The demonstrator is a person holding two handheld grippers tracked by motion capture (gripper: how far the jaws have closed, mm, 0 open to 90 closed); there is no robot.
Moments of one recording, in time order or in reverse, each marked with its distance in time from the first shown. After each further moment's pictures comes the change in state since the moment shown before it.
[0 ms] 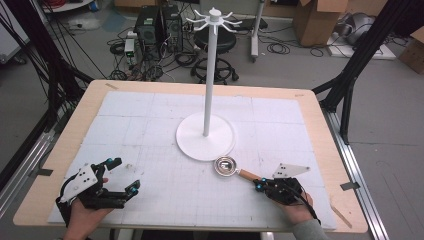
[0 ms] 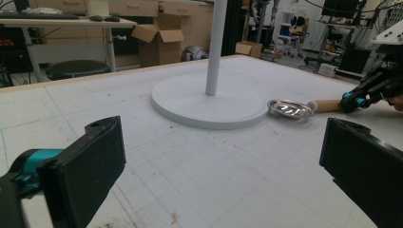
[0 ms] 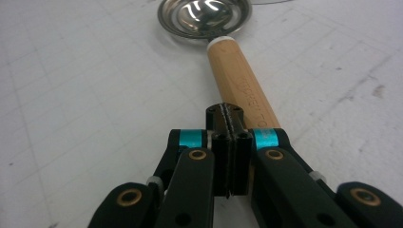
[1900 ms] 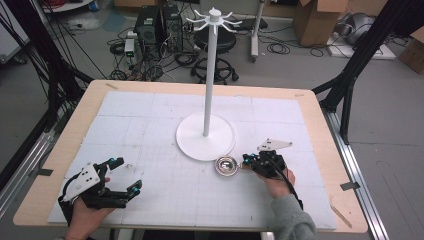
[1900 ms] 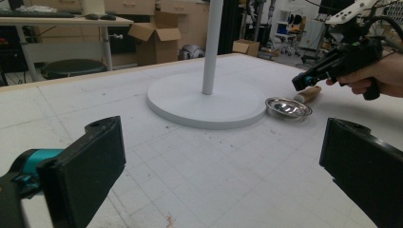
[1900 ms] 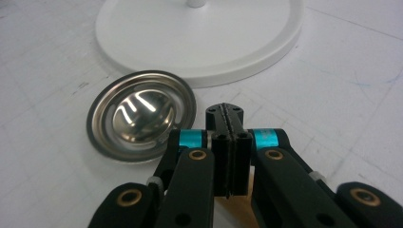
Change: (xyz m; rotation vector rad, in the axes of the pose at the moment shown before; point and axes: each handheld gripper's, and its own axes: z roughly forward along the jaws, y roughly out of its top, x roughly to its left) left arm -0.002 0.000 0.004 0.004 -0.011 0.002; right arm -0.020 0.060 0.043 -0.031 -0.124 0.069
